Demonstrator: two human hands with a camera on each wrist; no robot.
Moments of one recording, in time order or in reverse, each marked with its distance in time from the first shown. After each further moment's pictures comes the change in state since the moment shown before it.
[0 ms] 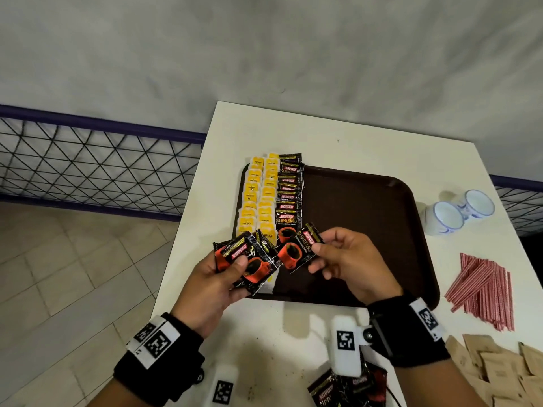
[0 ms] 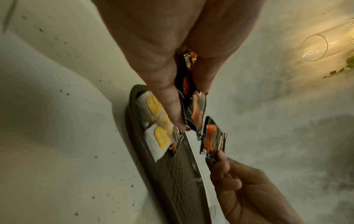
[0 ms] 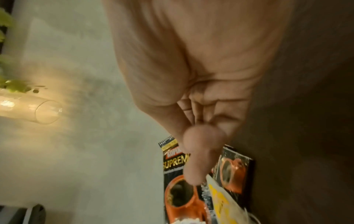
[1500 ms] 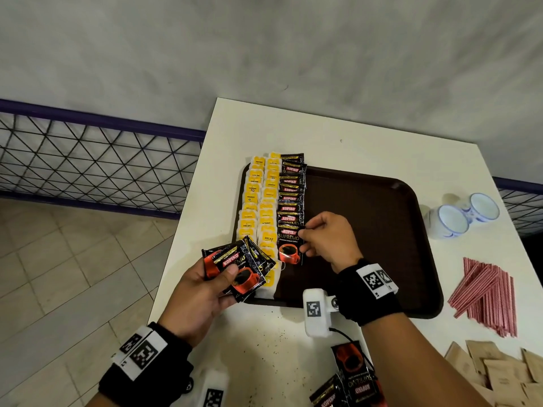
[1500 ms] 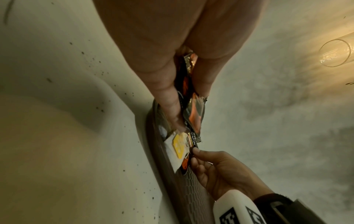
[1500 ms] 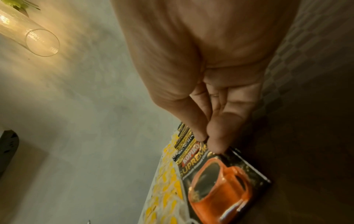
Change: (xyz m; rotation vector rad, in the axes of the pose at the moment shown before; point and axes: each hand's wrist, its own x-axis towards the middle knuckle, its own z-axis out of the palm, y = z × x) left_hand 0.005 -0.002 -0.017 -0.047 0.042 -0.039; right_hand 0.074 0.012 0.019 -0.371 0.225 0.066
